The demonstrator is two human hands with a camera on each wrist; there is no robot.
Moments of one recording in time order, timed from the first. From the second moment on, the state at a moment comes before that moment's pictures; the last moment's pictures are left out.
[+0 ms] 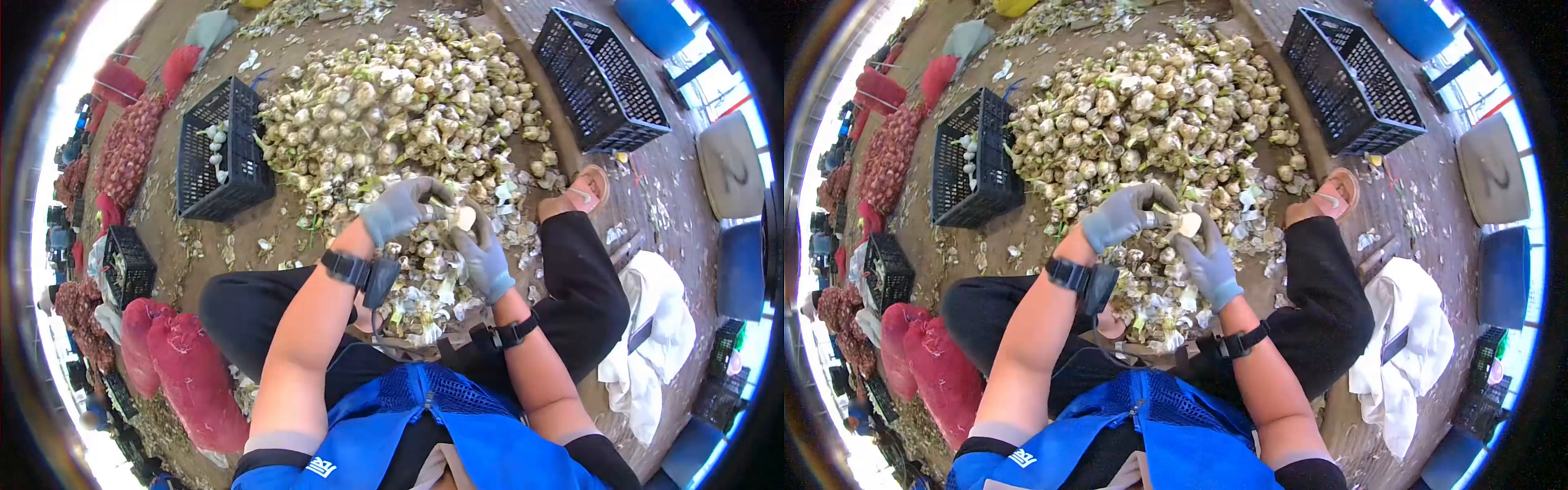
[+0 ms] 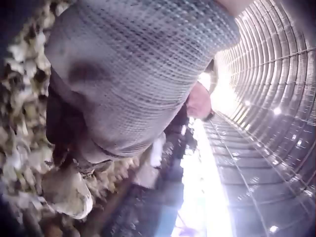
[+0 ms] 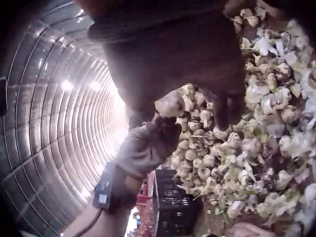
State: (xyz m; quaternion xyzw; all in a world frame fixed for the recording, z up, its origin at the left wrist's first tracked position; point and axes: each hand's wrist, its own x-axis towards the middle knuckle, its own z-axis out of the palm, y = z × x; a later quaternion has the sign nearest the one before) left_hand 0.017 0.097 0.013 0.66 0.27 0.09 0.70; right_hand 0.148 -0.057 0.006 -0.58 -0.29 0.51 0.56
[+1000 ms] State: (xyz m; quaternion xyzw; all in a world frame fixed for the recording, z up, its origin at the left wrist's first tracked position) left_hand -0.247 0.071 0.275 0.83 0.50 -0.24 -0.07; right_hand 0.139 -0.075 0.019 -0.51 -0.29 0.45 0.67
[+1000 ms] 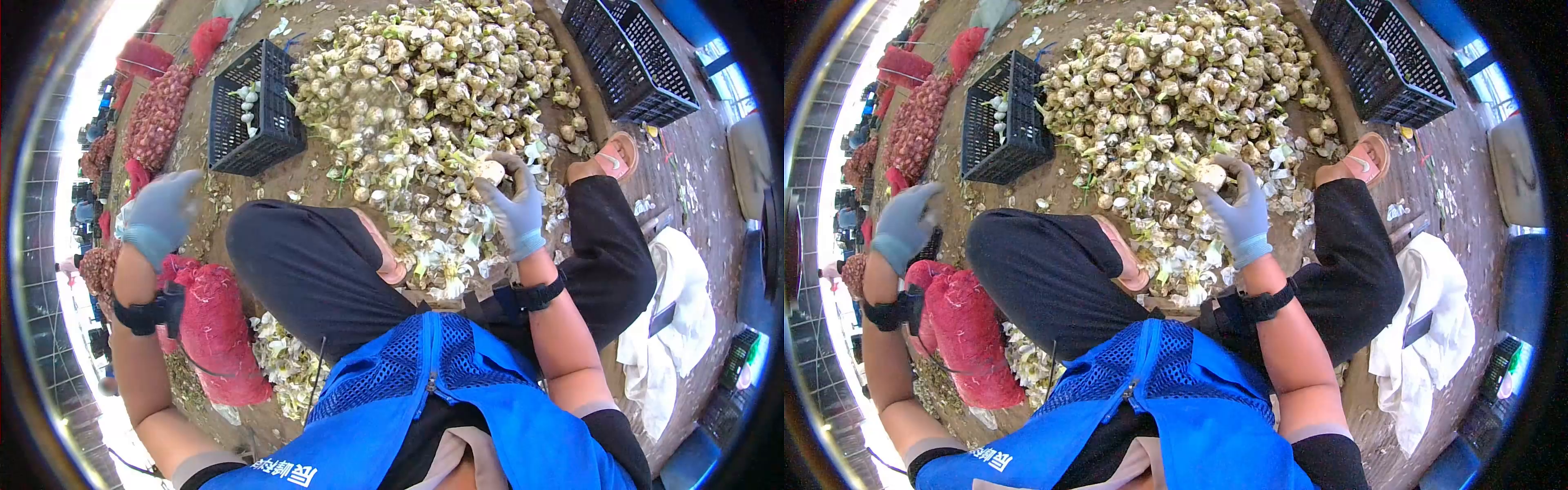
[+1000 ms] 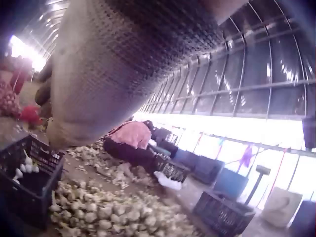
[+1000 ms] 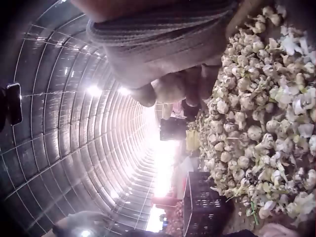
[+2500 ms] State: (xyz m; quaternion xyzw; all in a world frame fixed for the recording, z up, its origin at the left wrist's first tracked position) left_hand -0.003 0.012 0.011 0.48 0.34 0.34 0.73; right_hand 0.132 -0.068 -0.005 -0.56 -0.36 0.41 0.62
